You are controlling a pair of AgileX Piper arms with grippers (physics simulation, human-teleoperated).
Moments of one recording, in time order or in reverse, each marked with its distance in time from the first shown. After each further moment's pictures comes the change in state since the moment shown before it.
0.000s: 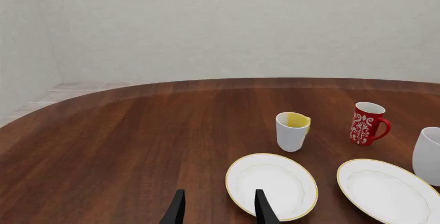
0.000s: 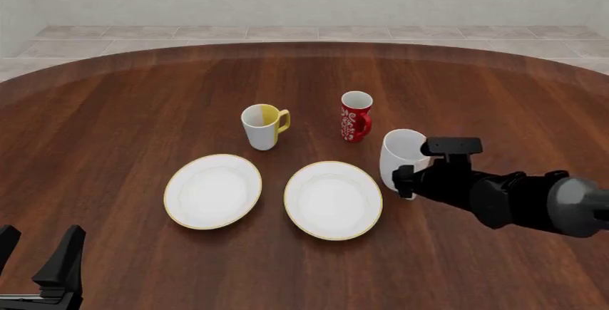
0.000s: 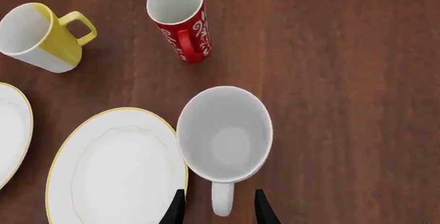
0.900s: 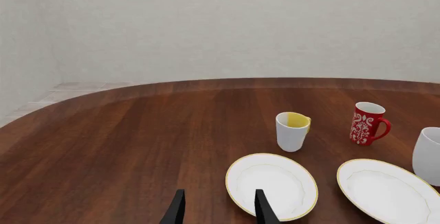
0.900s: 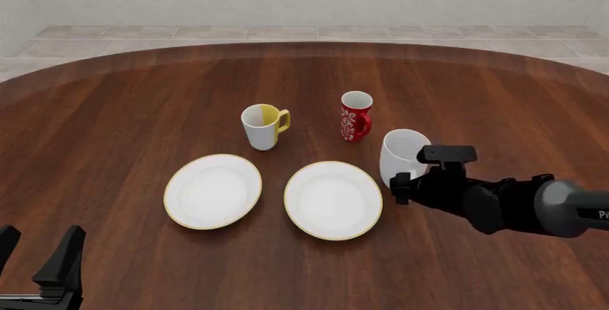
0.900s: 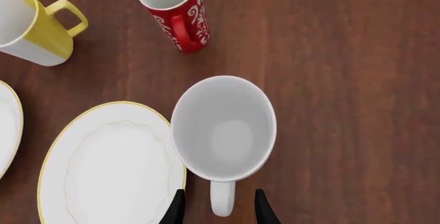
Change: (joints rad) left arm 0.000 0.000 0.000 0.000 0.000; right arm 0.007 0.053 0.016 -0.040 0.024
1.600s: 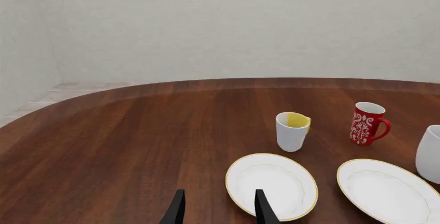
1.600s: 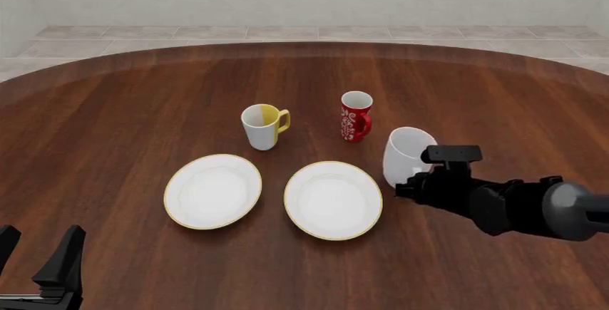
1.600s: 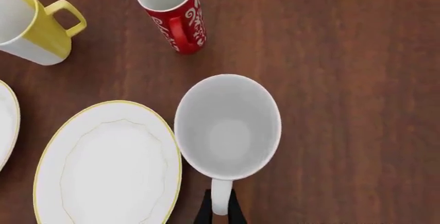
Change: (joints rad) left arm 0.000 0.000 0.000 0.000 0.000; right arm -0.014 -0.025 0.015 -0.002 -0.029
